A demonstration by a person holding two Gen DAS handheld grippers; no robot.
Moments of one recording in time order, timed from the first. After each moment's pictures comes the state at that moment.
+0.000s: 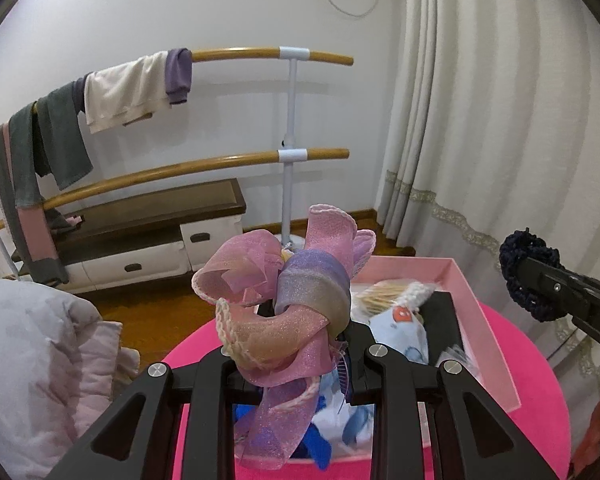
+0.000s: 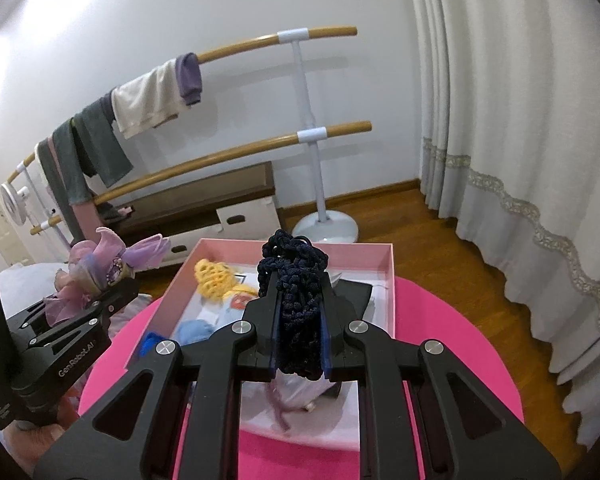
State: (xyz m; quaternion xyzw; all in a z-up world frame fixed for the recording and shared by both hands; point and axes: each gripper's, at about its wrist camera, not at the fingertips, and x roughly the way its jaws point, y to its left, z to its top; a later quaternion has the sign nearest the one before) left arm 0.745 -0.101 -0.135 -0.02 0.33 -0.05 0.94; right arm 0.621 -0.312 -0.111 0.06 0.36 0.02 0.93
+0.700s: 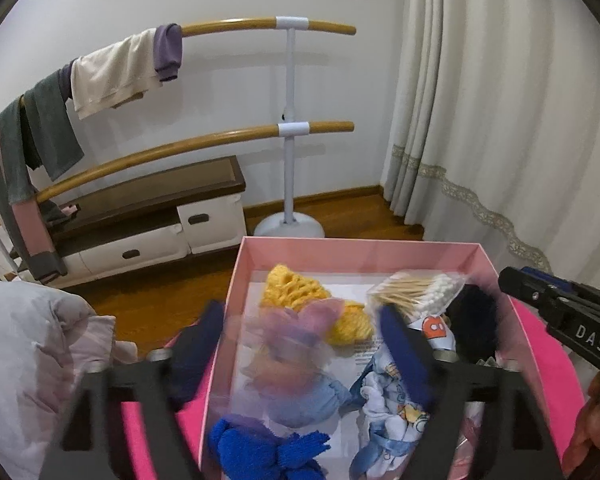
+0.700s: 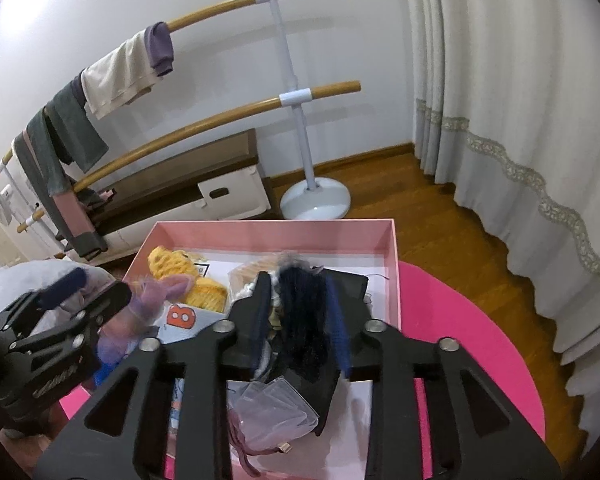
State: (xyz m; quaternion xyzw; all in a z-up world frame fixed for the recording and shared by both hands) left arm 0.872 -0.117 -0.172 -0.01 0.37 -0.04 0.93; right arm 0.675 -0.332 -0.165 0.07 0.42 0.00 0.90
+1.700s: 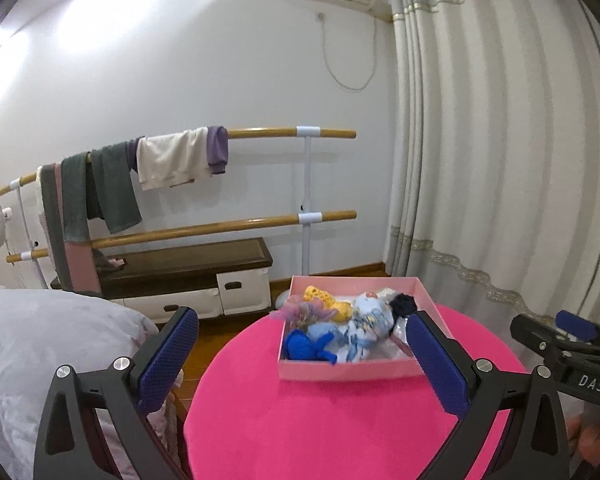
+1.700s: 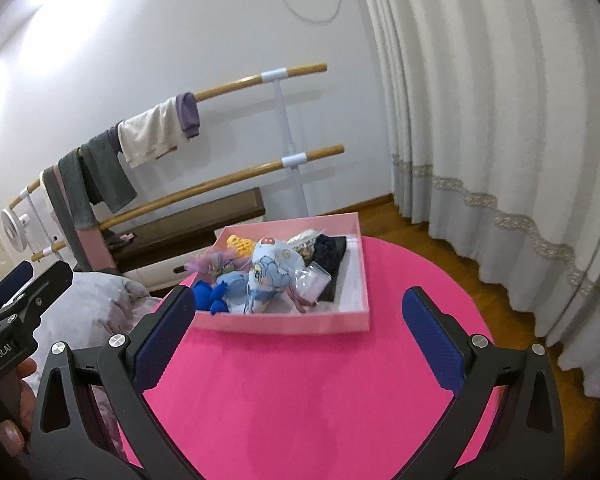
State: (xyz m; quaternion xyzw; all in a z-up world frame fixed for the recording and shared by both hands) left arm 0.518 -0.076 -0.113 -0.01 0.20 -0.02 0.98; right arm 0.420 -0.278 -0.058 0.08 0.30 -0.03 0.95
